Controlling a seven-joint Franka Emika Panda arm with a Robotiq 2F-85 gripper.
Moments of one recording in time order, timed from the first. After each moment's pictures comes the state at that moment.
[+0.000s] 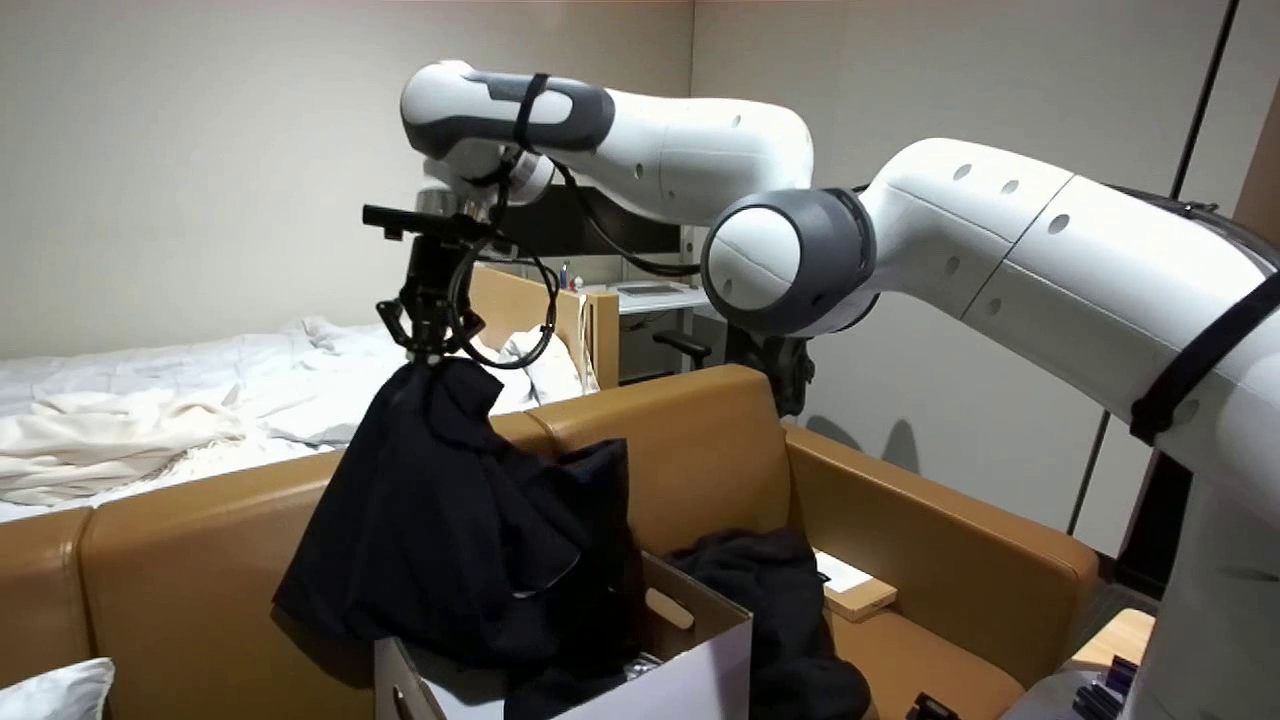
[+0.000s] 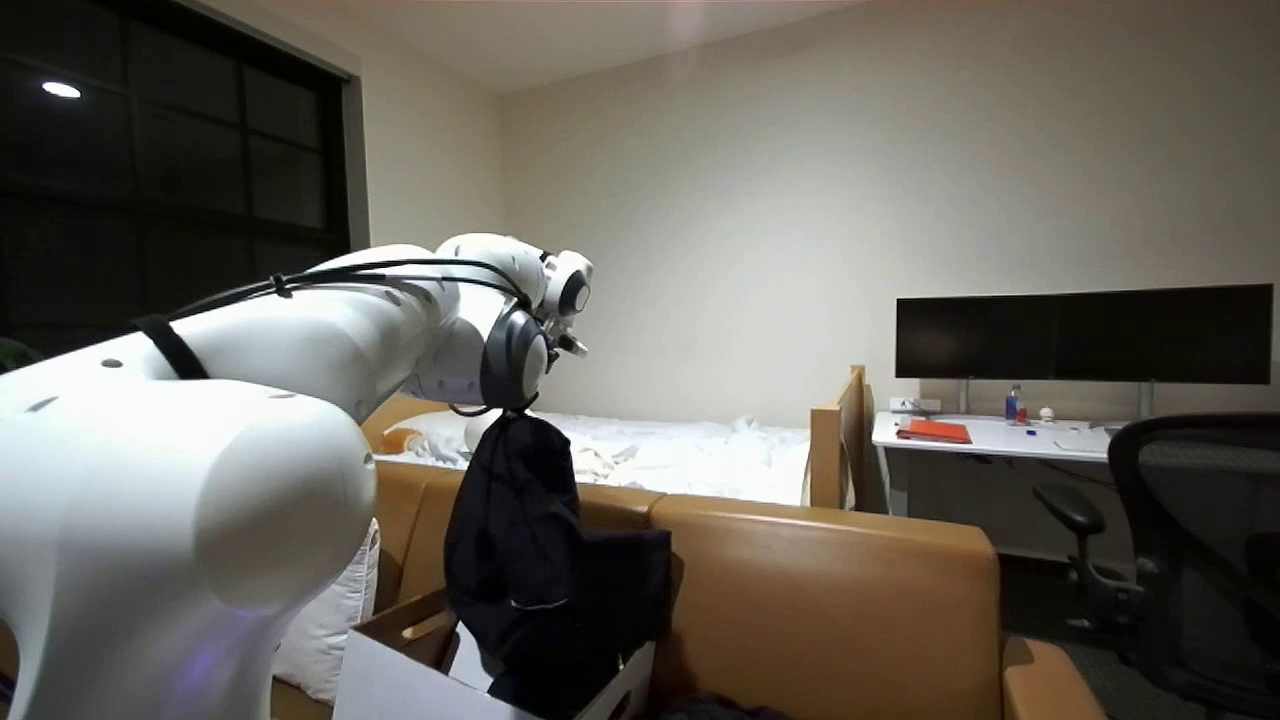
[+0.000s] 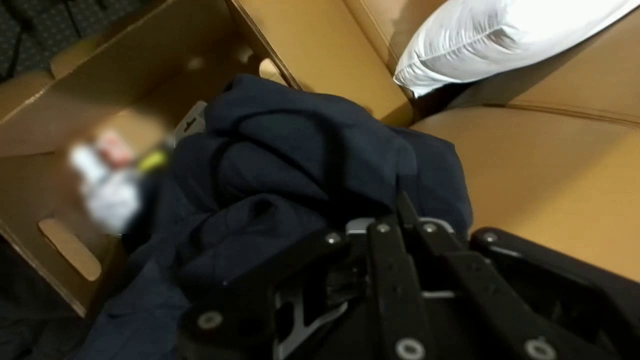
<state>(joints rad) 0.31 1.14 0.19 -0.38 0.26 1.35 0.97</state>
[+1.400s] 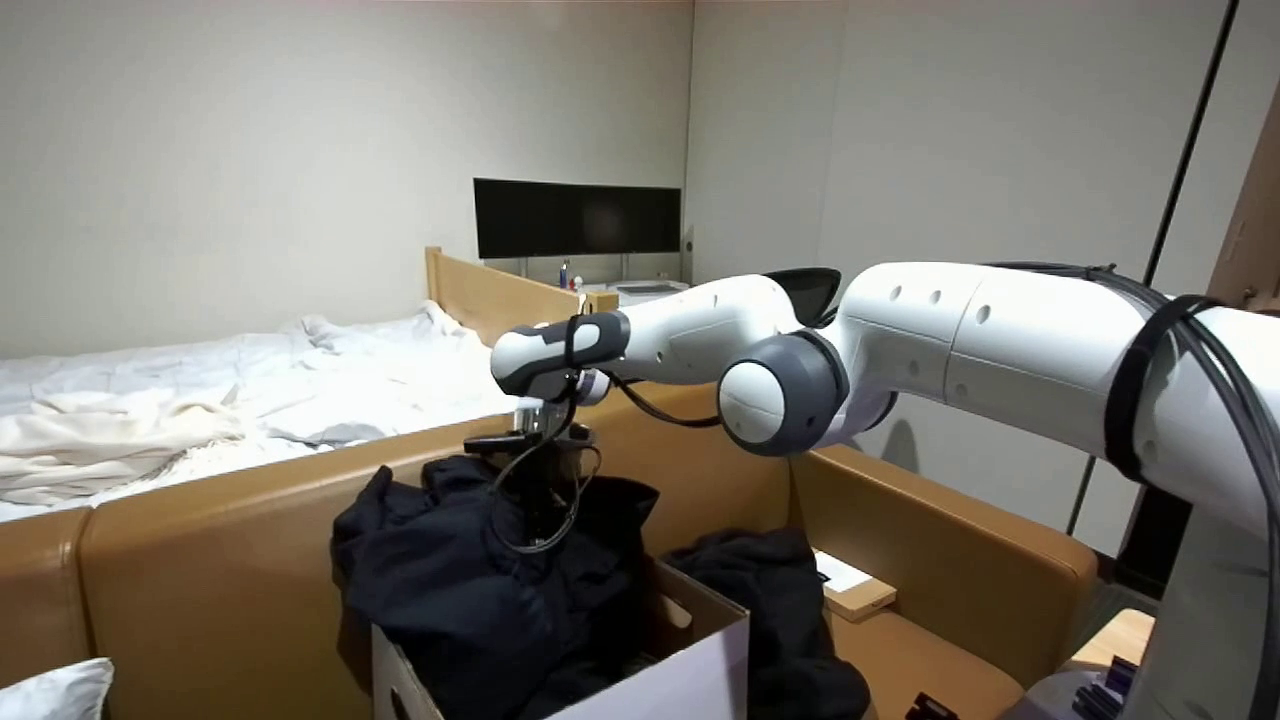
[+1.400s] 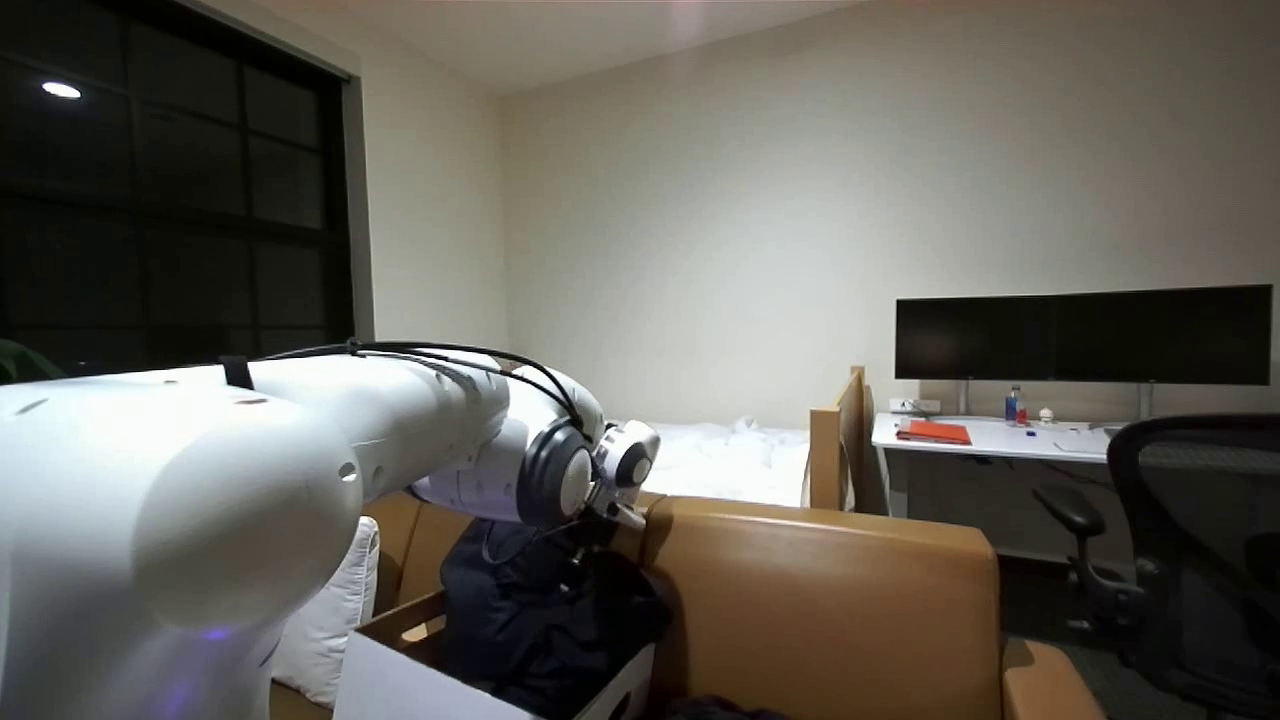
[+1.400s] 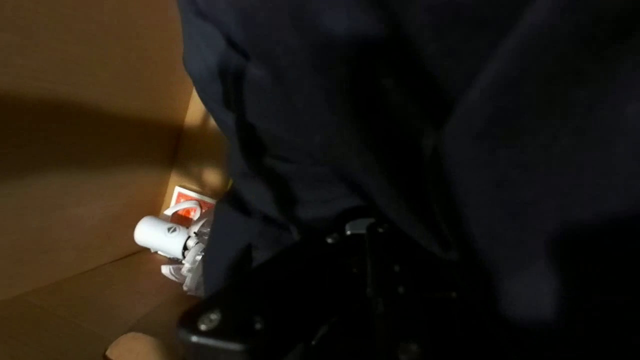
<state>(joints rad) 0.17 1.50 0.12 -0.49 0.27 1.59 1.37</state>
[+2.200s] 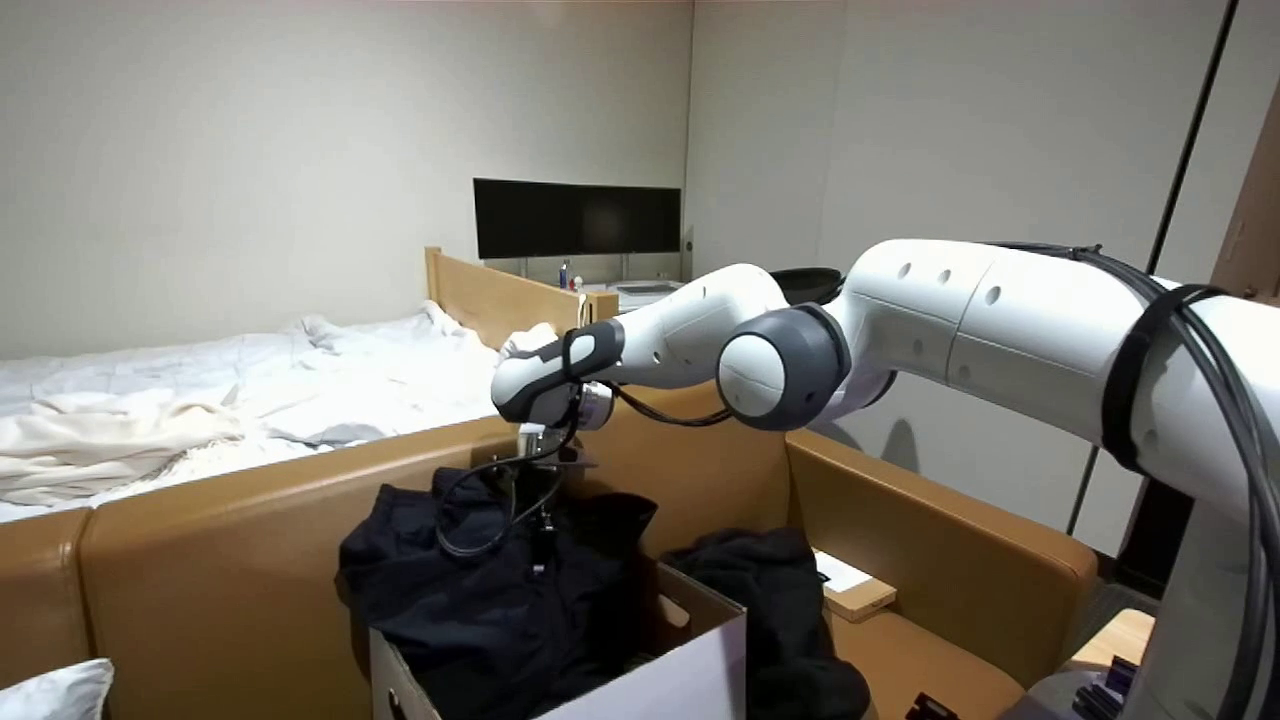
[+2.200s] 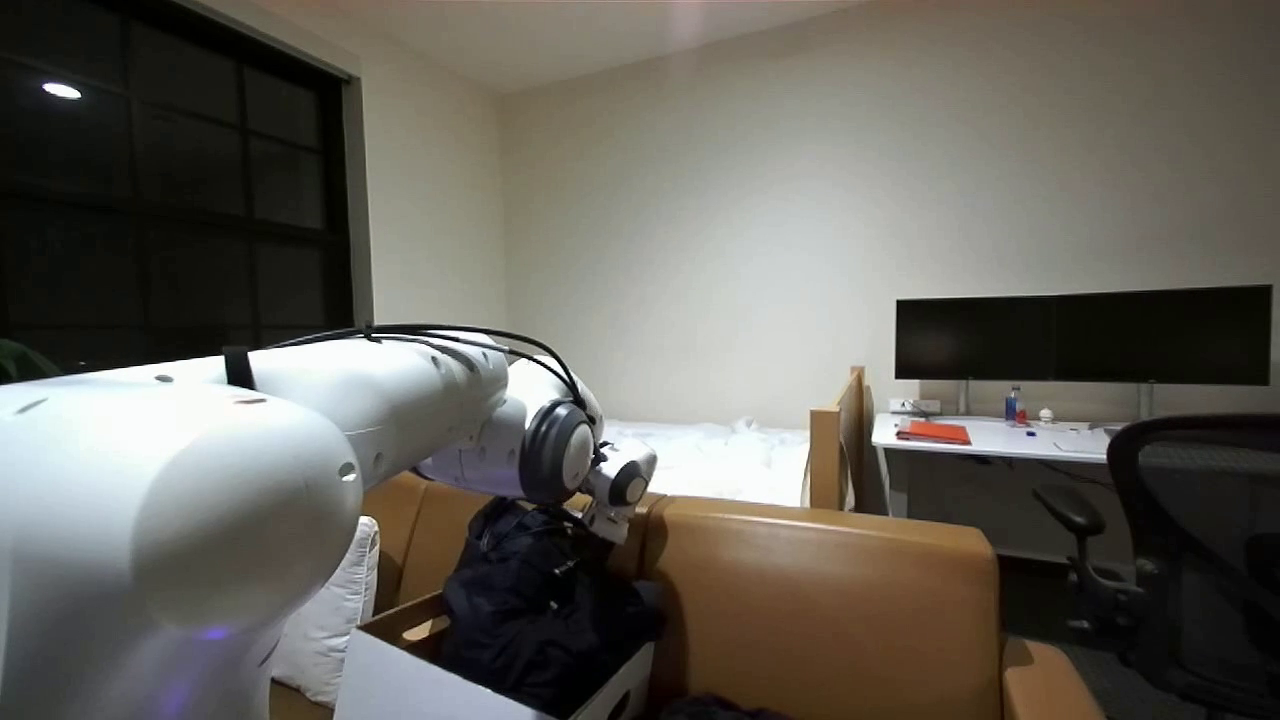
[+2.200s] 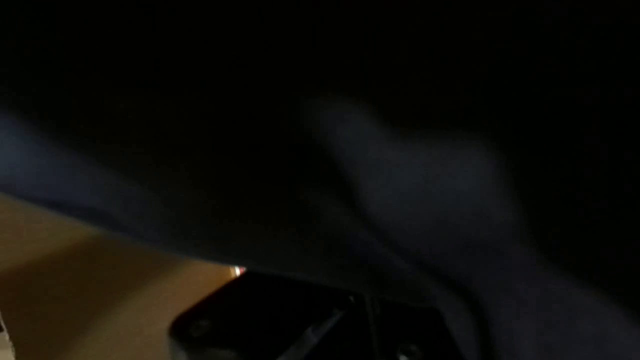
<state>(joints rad) 0.17 1.42 0.11 -0.71 0.29 1.72 1.82</state>
